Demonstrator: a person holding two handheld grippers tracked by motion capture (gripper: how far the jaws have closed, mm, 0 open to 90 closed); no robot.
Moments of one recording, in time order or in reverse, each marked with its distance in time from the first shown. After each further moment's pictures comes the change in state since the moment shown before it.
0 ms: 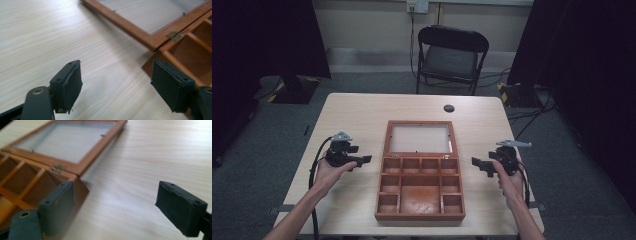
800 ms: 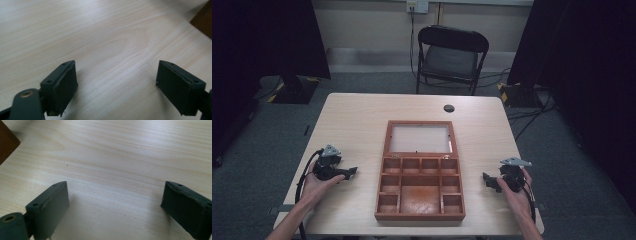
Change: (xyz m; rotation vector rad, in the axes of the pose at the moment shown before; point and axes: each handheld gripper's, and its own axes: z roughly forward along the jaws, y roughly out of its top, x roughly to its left) left arm 0.015 -0.055 -0.002 0.027 0.179 0.058; right arm -0.025 -0.061 0.009 0.052 -0.270 -0.074
